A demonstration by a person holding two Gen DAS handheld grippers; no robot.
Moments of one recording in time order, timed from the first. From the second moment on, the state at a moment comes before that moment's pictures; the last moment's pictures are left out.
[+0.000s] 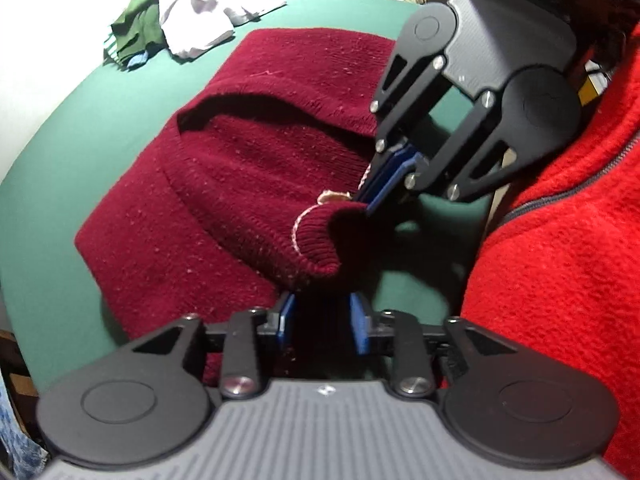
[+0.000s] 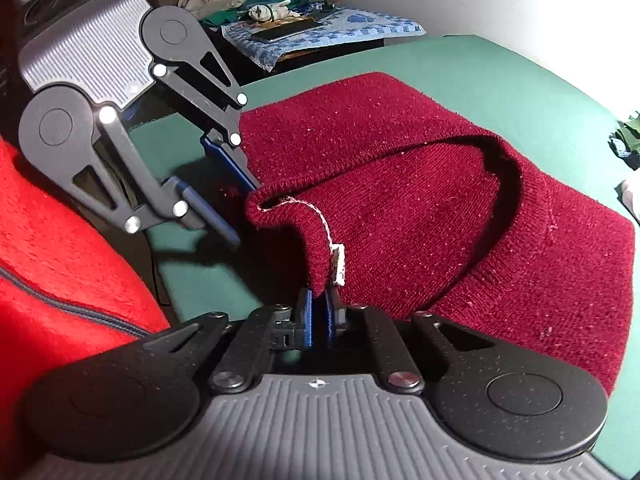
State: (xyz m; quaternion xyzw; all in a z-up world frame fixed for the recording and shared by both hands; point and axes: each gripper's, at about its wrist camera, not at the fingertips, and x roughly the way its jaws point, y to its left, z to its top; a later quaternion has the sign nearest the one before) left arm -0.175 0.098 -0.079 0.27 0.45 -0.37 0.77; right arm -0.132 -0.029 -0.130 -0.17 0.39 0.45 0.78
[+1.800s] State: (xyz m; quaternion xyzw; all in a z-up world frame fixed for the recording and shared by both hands) left arm -0.107 0.096 -0.070 0.16 0.41 -0.21 0.87; right arm -0.063 -0.120 -0.115 -0.08 0.36 0.25 0.89
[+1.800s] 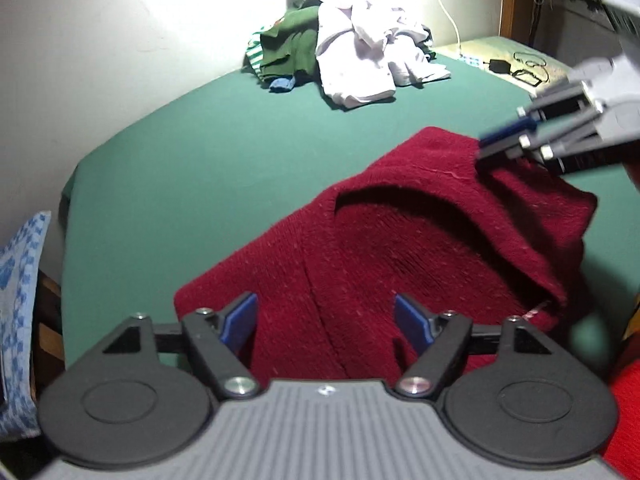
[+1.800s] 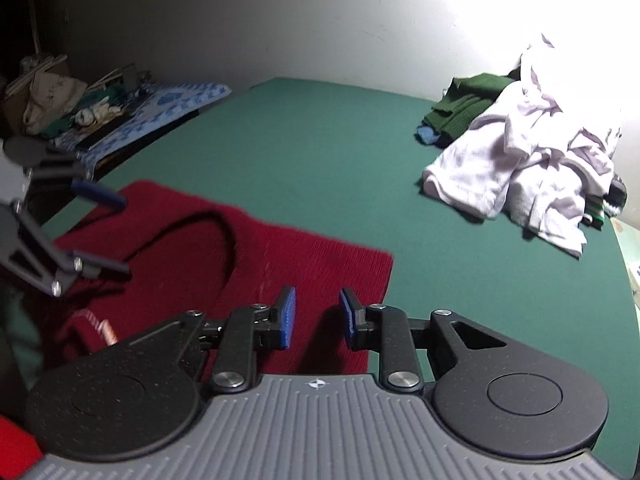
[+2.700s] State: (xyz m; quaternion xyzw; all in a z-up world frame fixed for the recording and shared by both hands) left arm -0.172 0.067 -0.093 0.16 0.45 -0.18 0.86; right arm -0.109 -0.134 -0.116 -0.06 0.40 0.27 0.87
